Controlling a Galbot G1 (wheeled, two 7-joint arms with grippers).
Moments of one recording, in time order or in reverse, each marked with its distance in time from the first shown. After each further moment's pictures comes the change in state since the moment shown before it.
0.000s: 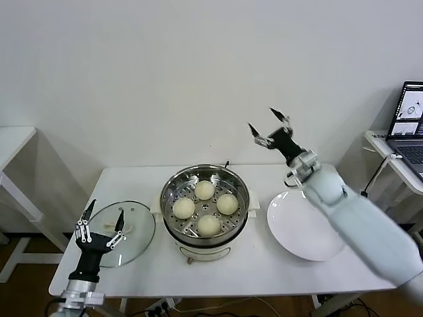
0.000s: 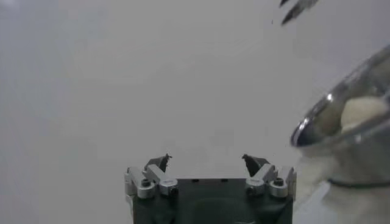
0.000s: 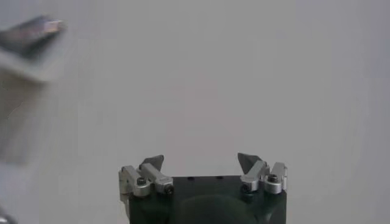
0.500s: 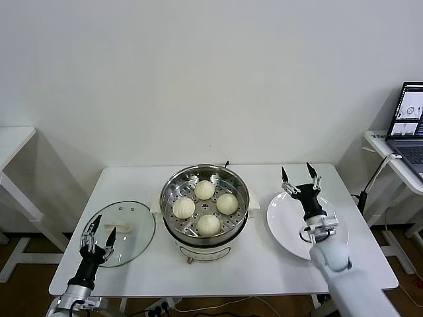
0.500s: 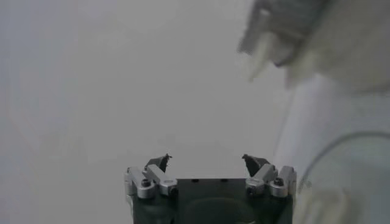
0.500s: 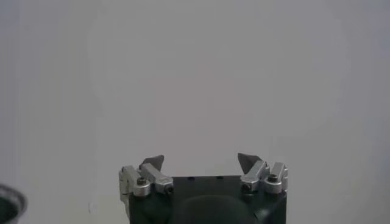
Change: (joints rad) left arm -0.075 0.005 -0.031 0.276 0.448 -0.012 -0.090; right arm -0.483 0.198 0.391 0.013 -0.094 0.127 0.039
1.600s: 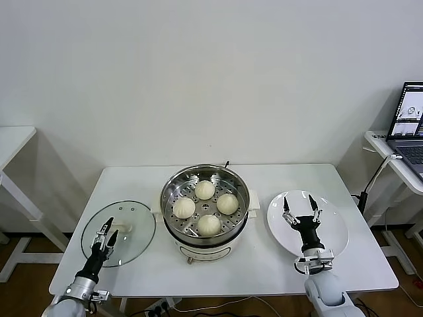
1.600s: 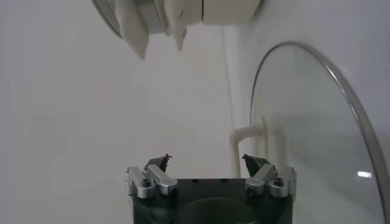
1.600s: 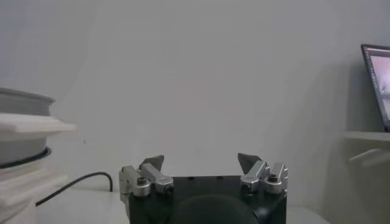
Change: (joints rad) left arm -0.183 -0.017 -0.004 0.276 0.358 -0.024 -0.091; right arm -0.151 0.125 0.098 -0.020 -0.116 0.029 0.009
